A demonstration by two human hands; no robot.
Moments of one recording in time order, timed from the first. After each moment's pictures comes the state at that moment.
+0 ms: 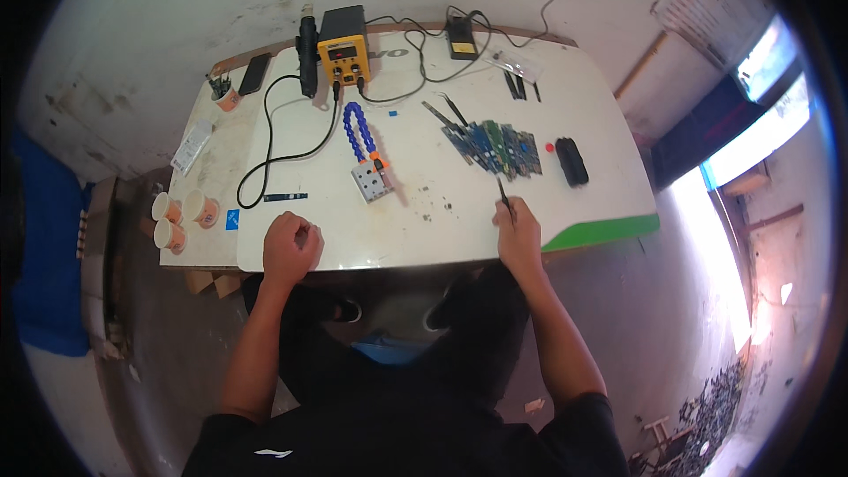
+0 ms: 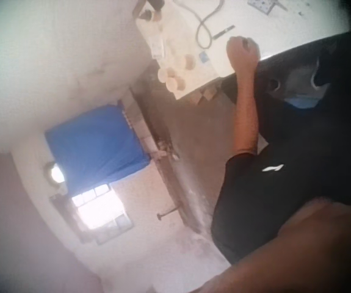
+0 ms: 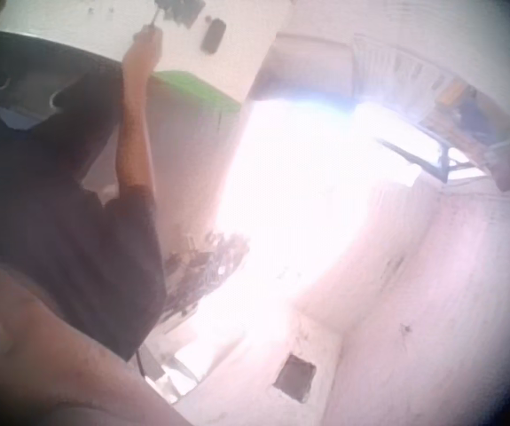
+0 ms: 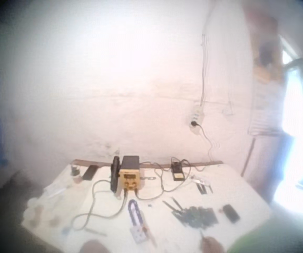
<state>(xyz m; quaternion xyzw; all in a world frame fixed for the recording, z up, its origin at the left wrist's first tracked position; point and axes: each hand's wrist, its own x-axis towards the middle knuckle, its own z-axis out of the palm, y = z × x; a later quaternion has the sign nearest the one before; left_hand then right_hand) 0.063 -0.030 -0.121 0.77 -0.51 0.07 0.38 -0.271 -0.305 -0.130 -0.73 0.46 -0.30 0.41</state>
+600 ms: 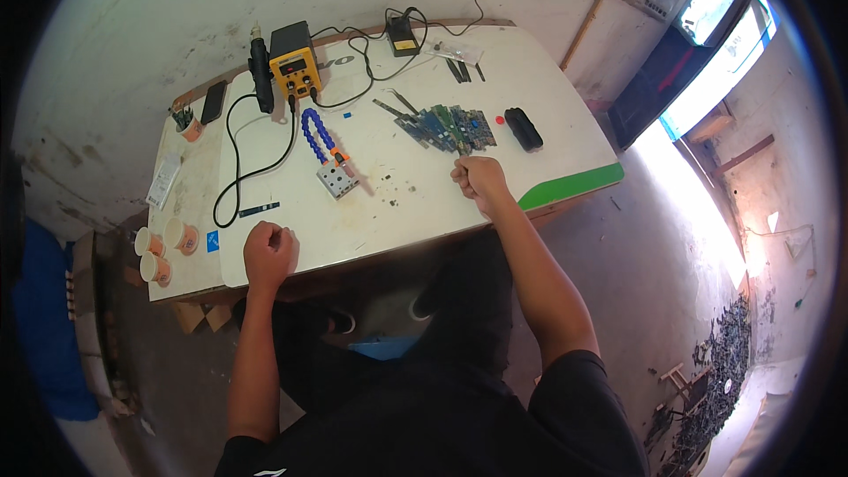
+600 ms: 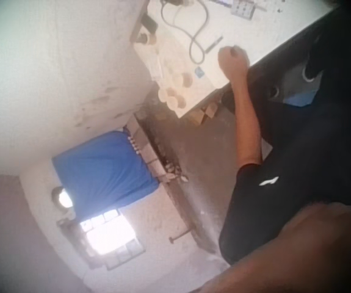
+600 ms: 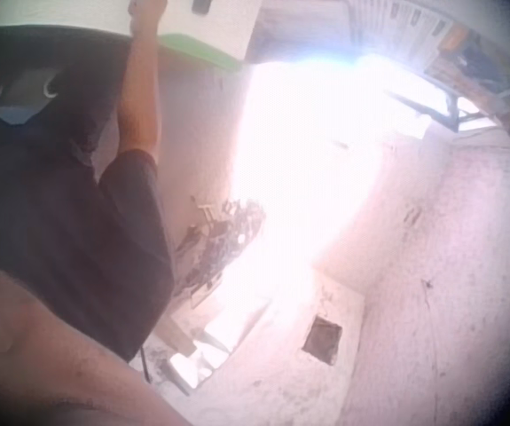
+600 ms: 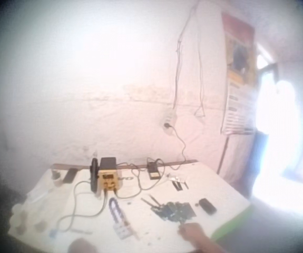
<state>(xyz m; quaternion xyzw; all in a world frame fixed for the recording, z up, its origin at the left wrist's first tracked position) 0.064 -0.025 -0.129 0.79 -0.44 0.01 0.42 -0.249 -0.353 -0.119 -0.47 0.47 -0.27 0.70</state>
